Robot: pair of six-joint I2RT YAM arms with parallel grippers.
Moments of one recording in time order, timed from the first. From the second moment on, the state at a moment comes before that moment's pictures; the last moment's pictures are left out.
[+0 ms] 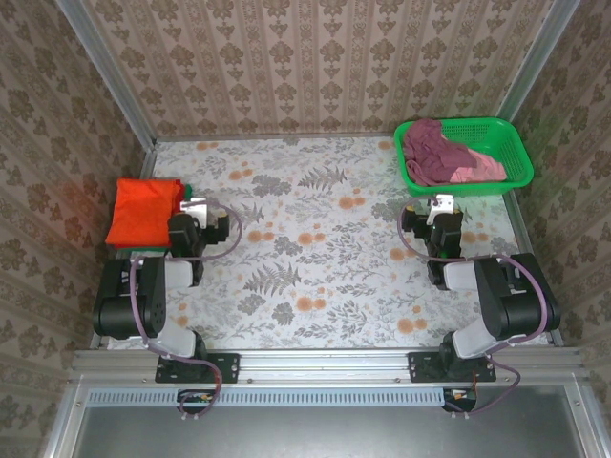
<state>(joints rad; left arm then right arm) -0.03 1.52 0.41 0.73 0.01 0.12 0.05 1.52 0.37 0.83 0.20 0.05</state>
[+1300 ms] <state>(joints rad) -0.82 1.49 0.72 0.32 0.02 0.21 -0.12 2.27 1.96 -0.55 0.04 0.23</state>
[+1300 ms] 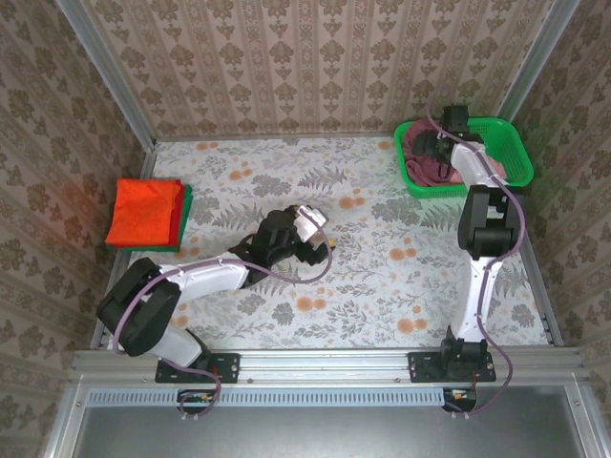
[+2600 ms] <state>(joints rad) -0.80 1.45 0.70 0.40 0.06 0.13 0.02 1.68 1.85 -0.51 -0.14 0.22</state>
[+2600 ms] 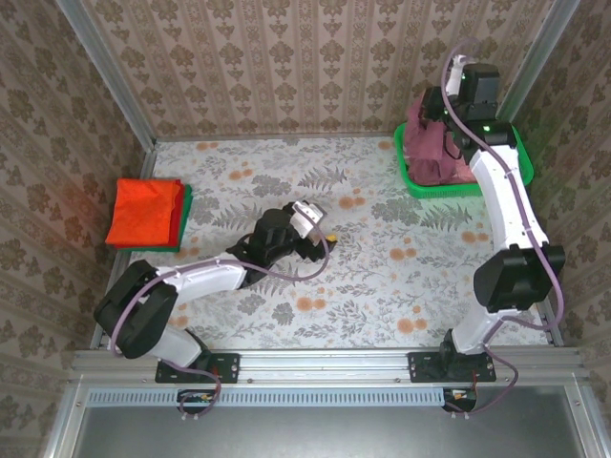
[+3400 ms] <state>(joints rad) -0.58 0.98 0.45 0.33 0.05 -0.03 0.36 1.74 2.32 -0.69 -0.45 0.13</state>
